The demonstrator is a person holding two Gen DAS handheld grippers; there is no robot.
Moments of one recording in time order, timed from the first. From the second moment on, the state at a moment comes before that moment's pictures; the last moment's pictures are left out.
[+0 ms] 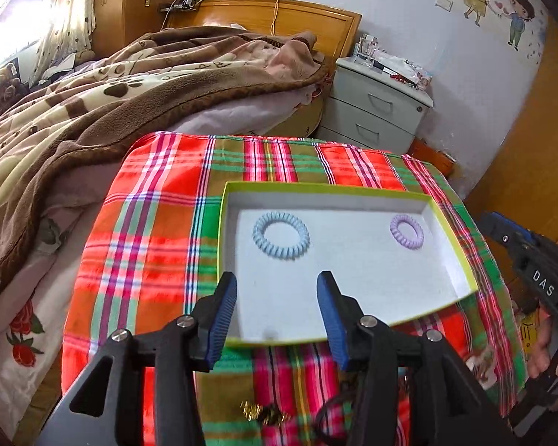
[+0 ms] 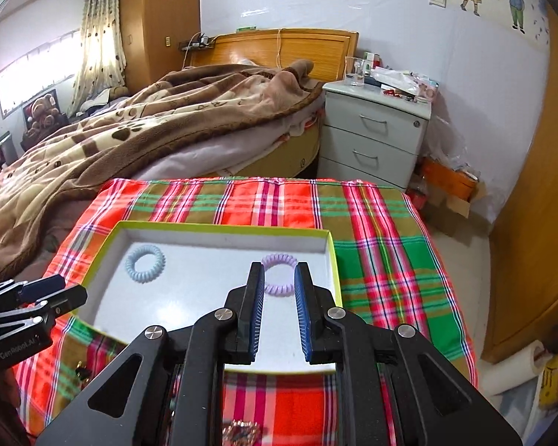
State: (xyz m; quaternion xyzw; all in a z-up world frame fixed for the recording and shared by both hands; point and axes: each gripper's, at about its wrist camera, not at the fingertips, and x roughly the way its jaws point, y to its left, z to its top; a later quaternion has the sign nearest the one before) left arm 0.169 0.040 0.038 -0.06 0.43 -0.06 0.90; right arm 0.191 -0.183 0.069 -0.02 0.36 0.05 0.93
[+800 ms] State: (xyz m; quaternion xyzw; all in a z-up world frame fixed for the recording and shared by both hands) left arm 0.087 0.050 0.016 -0.08 0.43 -0.09 0.90; right arm 0.107 -0.250 0.025 0.00 0.40 0.14 0.91
